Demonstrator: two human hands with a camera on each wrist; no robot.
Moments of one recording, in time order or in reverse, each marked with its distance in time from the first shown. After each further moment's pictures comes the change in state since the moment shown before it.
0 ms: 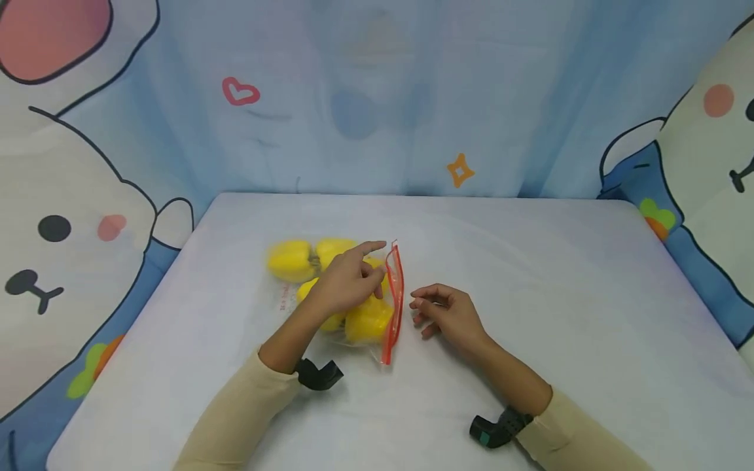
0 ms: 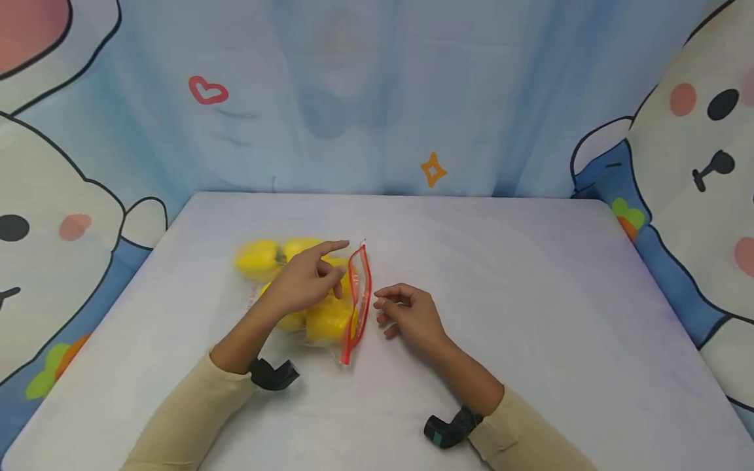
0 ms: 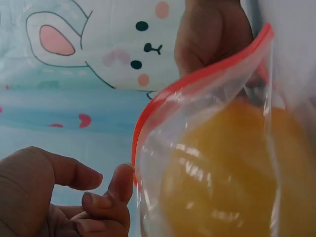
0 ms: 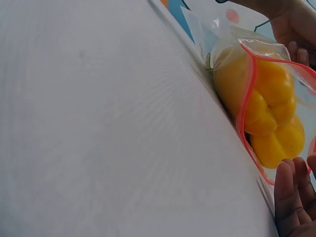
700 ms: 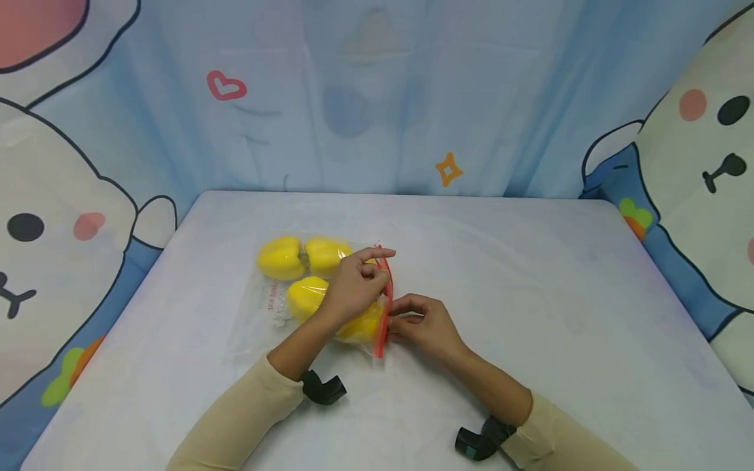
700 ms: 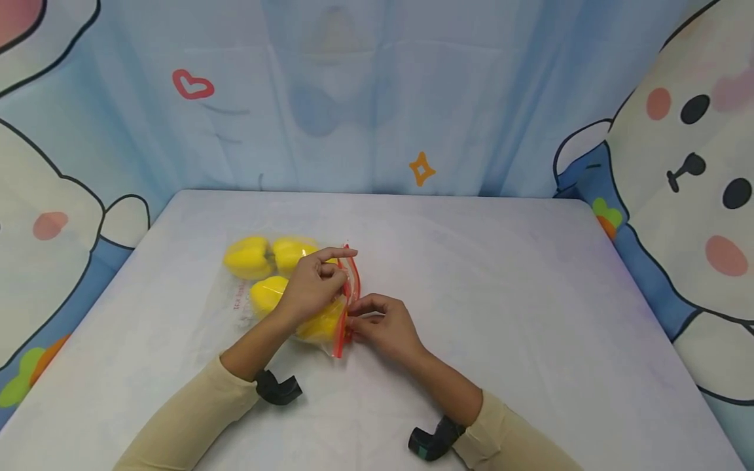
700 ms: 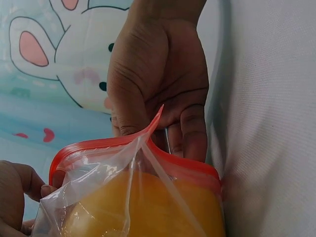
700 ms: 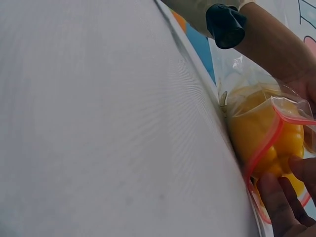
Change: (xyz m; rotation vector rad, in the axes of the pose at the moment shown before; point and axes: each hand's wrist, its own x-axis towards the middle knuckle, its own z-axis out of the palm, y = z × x) left_hand 0.004 -0.004 0.040 -0.468 0.137 0.049; right_hand -0.020 -0.008 0.020 0.042 -0.093 -0.044
